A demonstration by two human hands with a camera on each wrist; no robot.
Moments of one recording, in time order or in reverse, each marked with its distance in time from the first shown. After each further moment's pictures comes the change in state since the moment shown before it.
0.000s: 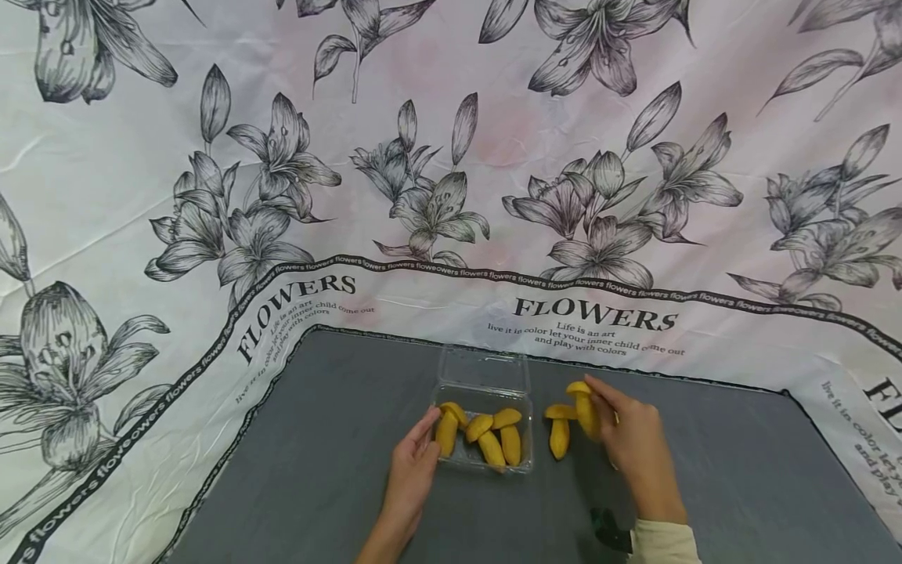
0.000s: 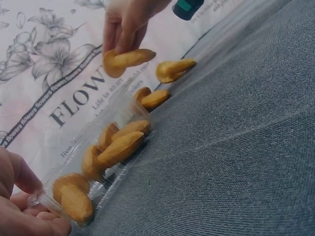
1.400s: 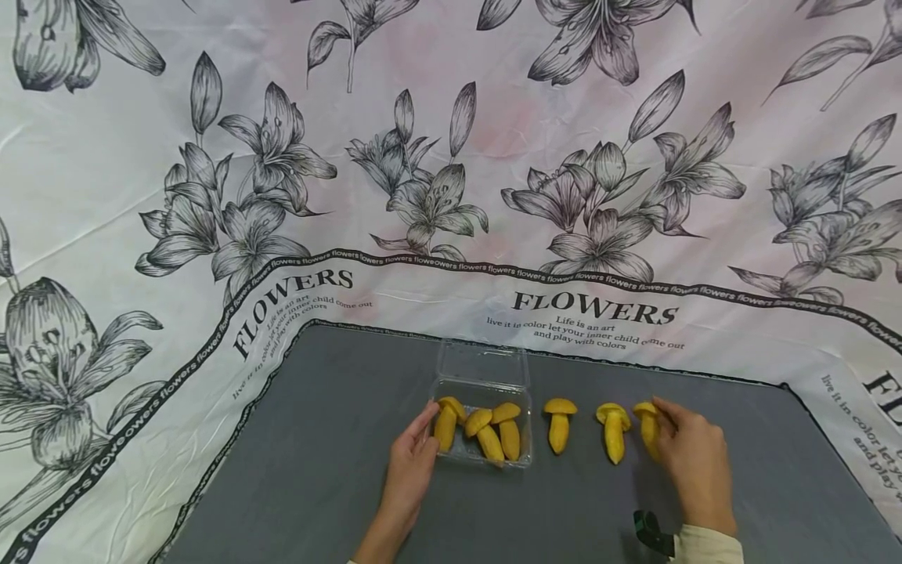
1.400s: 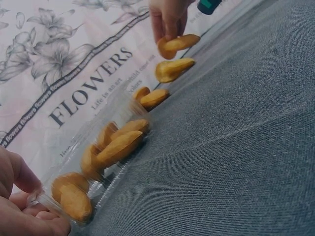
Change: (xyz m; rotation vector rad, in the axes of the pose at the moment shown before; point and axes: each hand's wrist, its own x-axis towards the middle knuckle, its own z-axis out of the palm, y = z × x) left_hand 0.000 0.000 -0.001 0.000 -0.010 0.006; right_hand -0.019 0.063 -0.031 -0.128 -0.134 0.390
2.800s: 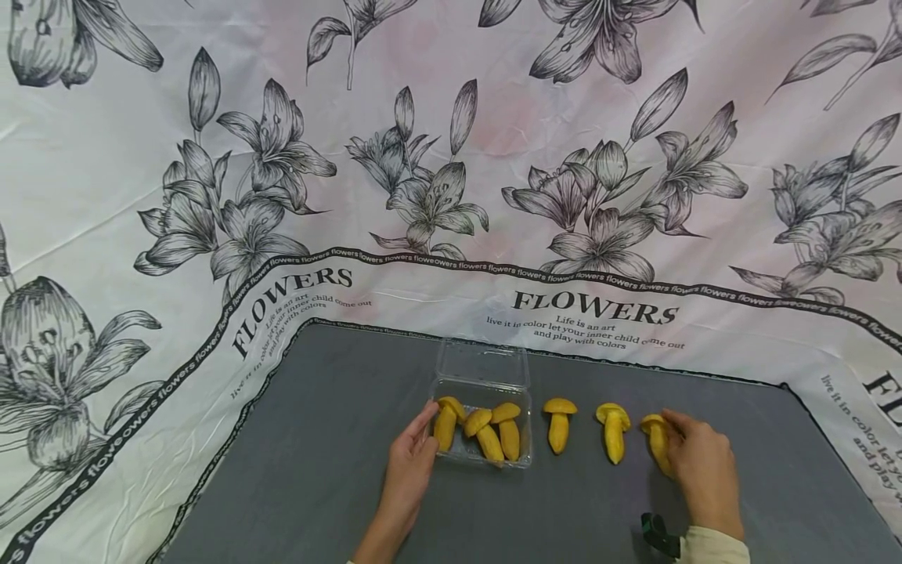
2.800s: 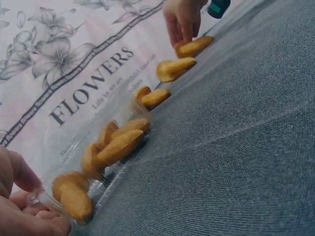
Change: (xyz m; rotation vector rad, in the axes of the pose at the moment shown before) left_hand 0.002 -0.003 -0.001 -0.009 -0.002 0.005; right_hand 0.002 0.024 0.005 -0.049 -0.084 0.064
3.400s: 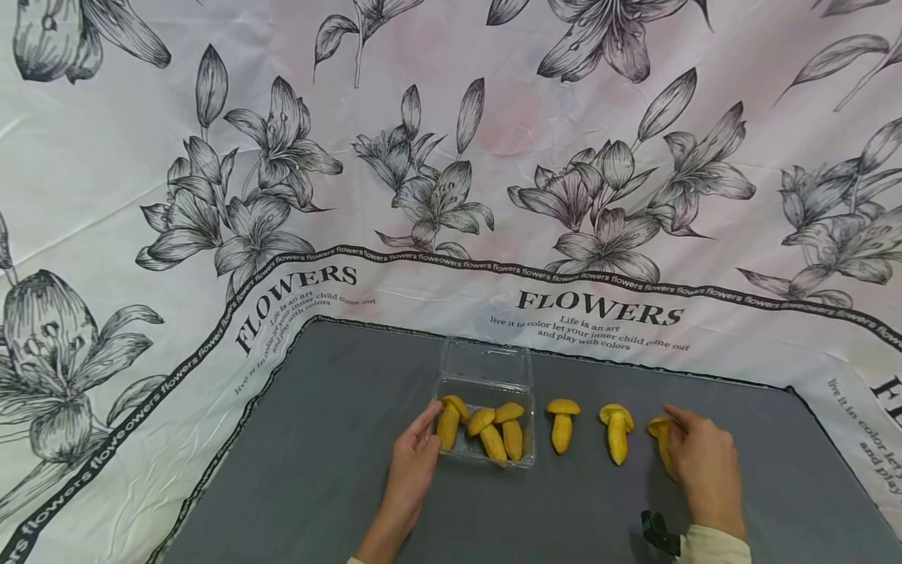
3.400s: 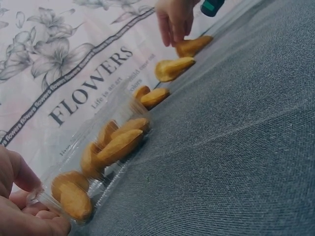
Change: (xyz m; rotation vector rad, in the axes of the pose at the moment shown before) left_hand -0.001 0.002 0.000 0.010 0.009 -0.010; right_hand 0.005 -0.010 -0.004 -0.010 0.011 0.011
